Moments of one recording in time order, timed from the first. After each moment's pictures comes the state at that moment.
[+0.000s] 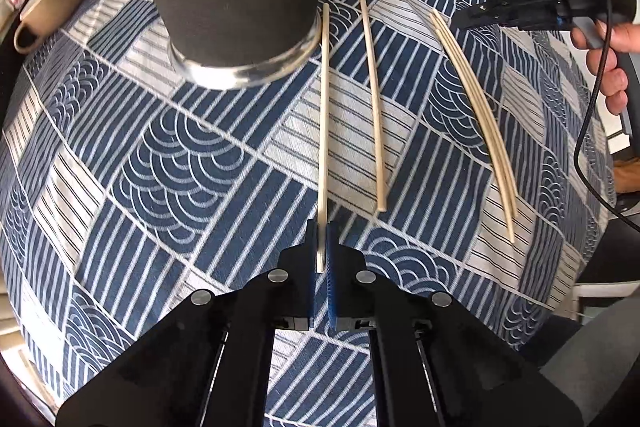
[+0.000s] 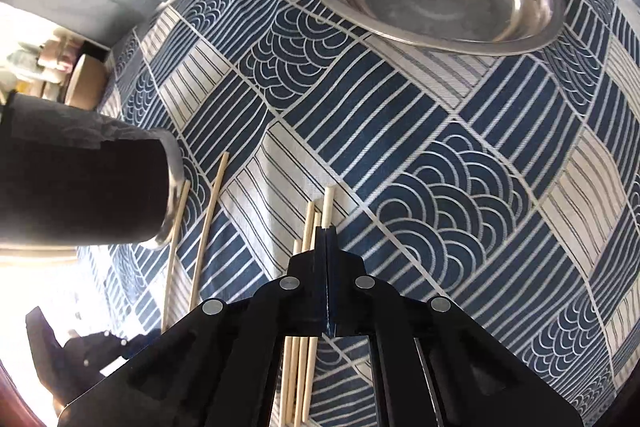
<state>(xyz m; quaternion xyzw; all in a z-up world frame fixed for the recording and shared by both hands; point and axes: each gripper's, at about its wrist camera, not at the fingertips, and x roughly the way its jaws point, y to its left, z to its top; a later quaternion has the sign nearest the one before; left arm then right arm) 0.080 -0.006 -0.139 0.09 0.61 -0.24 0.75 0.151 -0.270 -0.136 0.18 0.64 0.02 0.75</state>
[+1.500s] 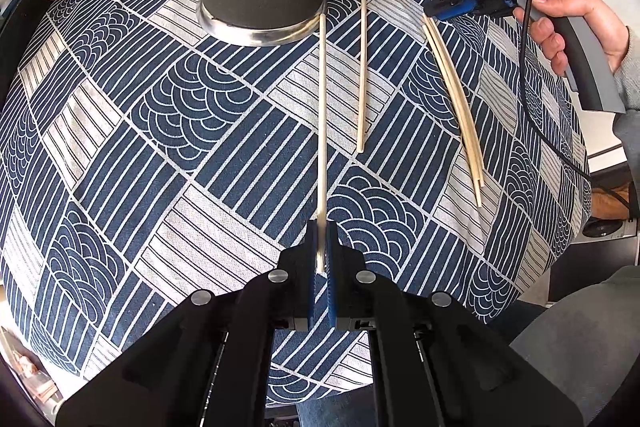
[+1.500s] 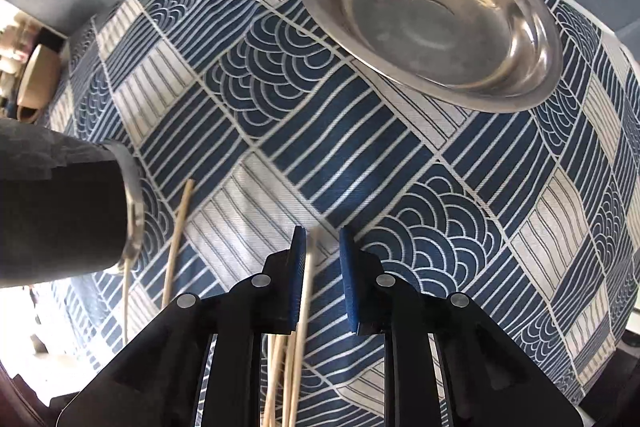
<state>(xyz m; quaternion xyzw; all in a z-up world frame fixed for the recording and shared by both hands) 0.047 0.016 -0.118 0.04 0.62 -0.23 0.75 0.194 -0.250 -0.149 0.09 0.67 -0.05 0.74</state>
